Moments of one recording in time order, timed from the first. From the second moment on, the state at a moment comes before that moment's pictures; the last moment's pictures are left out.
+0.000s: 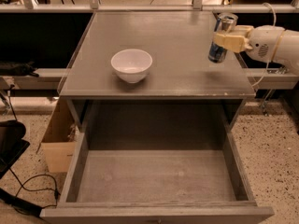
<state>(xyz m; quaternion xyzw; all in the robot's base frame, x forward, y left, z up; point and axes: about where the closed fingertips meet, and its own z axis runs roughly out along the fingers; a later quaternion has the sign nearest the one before) 0.688 -0.215 0.946 -0.32 0.66 0.29 0.61</state>
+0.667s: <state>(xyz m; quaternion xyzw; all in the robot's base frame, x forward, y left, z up) 0.558 -0.192 0.975 -0.34 0.65 0.28 0.62</state>
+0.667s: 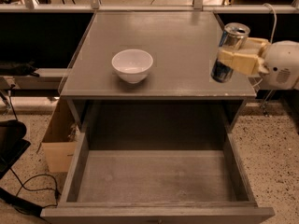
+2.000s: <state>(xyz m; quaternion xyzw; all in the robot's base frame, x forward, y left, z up) 0.488 -0.120 0.889 -0.36 0.60 0.37 0.61</state>
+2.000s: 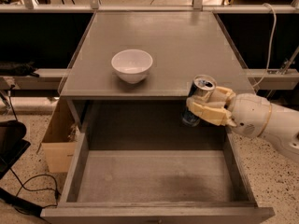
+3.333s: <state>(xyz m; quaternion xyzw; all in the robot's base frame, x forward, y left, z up) 0.482 0.028 0.745 -0.48 0.58 0.42 0.50</state>
